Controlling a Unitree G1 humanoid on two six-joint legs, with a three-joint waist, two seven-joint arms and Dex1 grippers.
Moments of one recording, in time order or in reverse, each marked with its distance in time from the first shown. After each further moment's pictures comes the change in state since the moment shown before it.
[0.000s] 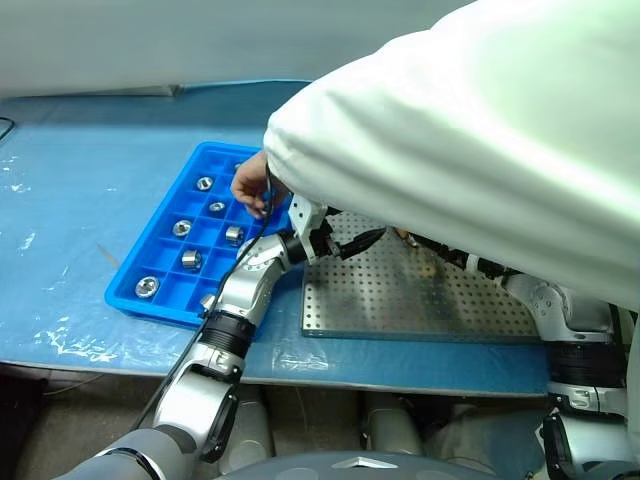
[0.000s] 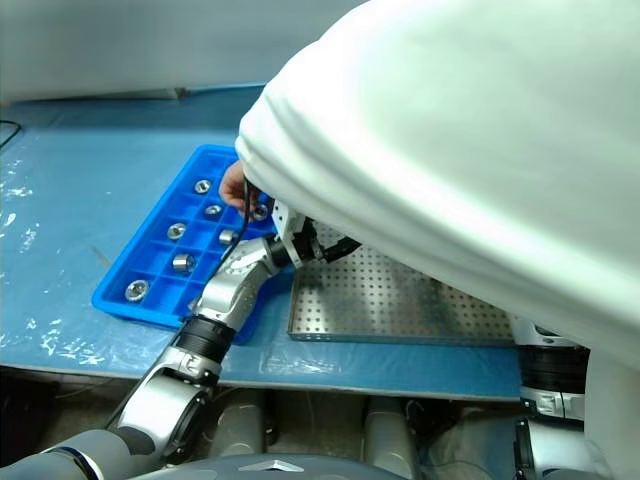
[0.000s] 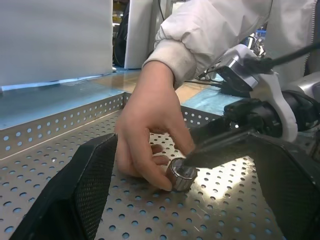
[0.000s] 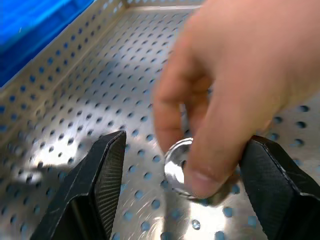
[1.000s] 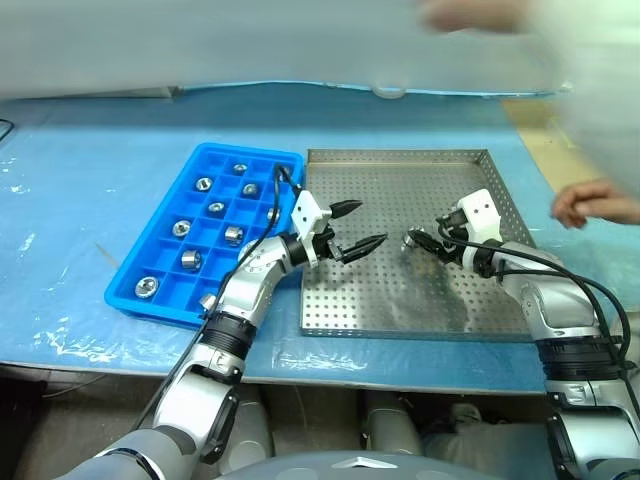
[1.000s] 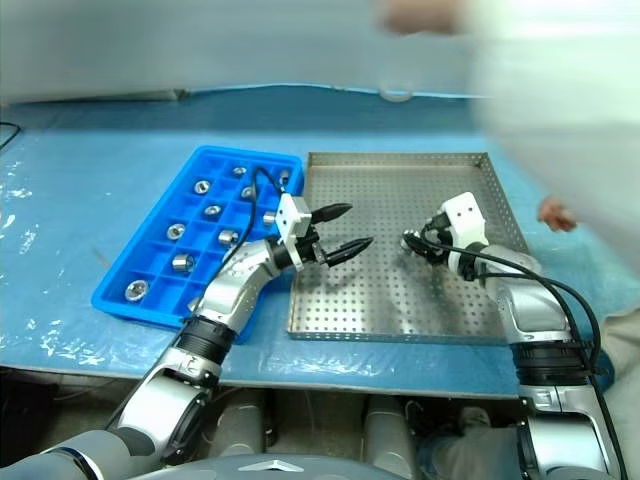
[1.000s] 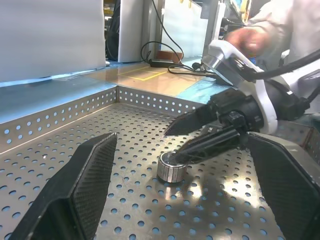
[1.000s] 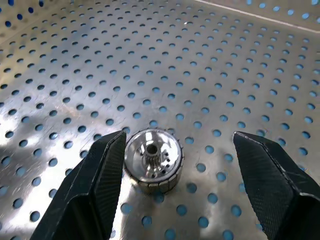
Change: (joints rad) left arm 0.004 0.003 -0.014 0.008 0.031 -0.010 -0.007; right arm -0.040 -0.013 0.072 0.077 -0.212 -0.152 -0.020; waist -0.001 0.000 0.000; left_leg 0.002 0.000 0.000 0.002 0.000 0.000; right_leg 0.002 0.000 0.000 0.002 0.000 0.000
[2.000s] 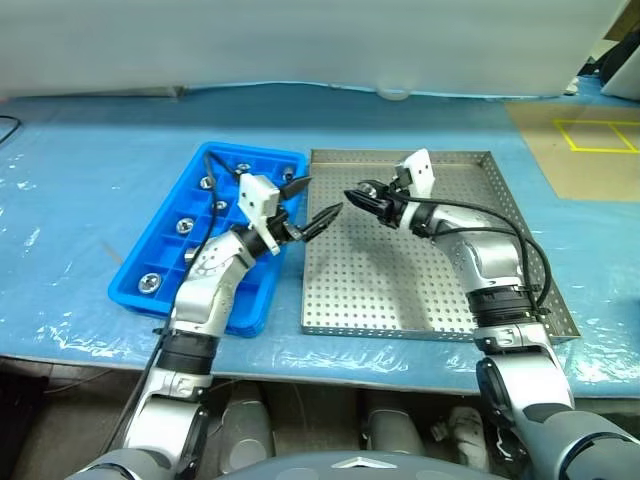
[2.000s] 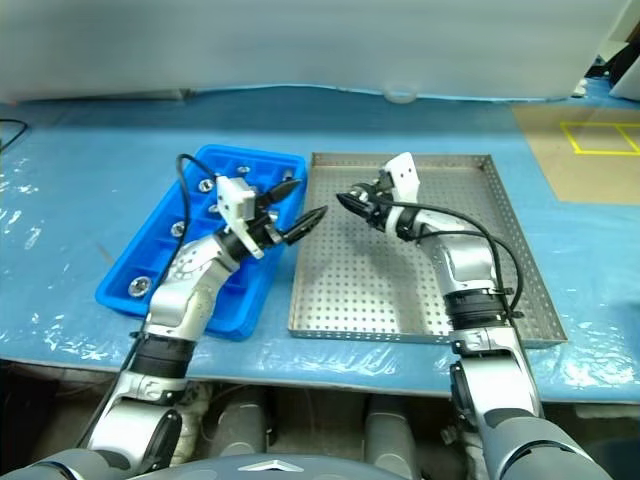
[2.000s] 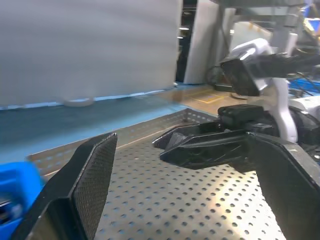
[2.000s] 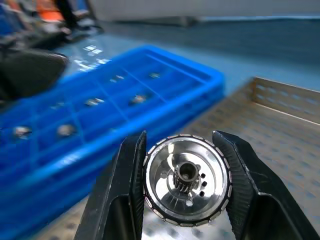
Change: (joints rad) left arm 0.186 0.162 0.160 -0.467 -0.147 0.256 0.206; right arm -0.322 0.292 0.067 0.244 0.099 -0.127 0.270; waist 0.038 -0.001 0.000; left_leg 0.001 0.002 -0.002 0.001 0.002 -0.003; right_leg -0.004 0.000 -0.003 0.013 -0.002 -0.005
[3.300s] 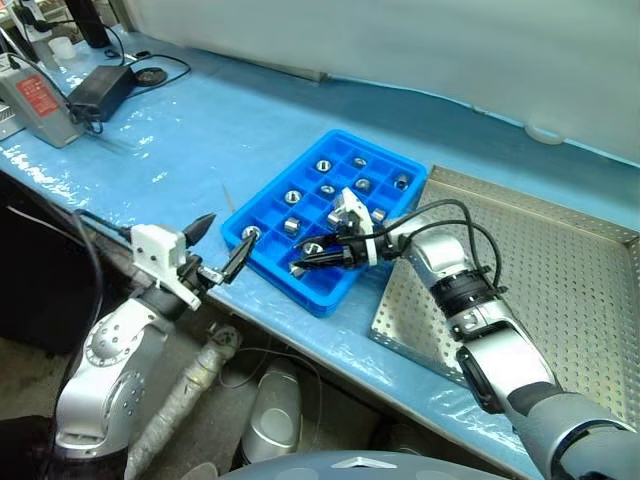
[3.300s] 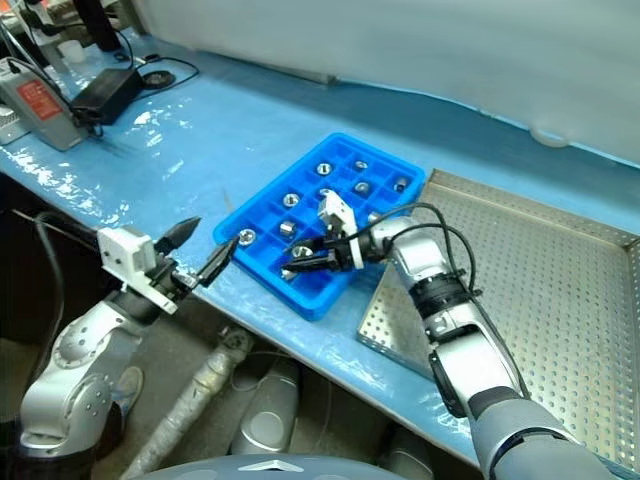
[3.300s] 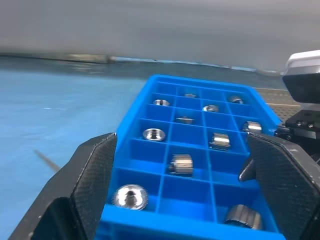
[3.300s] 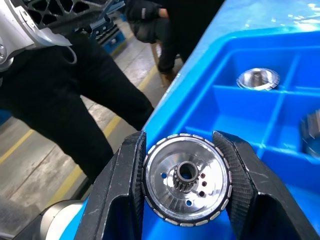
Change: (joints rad) left arm 0.435 0.180 0.132 -0.466 -0.096 0.168 0.238; right arm -0.063 0.001 0.243 0.182 -0.101 -0.051 0.501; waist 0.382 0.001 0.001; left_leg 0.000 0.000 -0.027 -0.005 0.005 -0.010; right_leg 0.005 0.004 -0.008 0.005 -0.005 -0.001
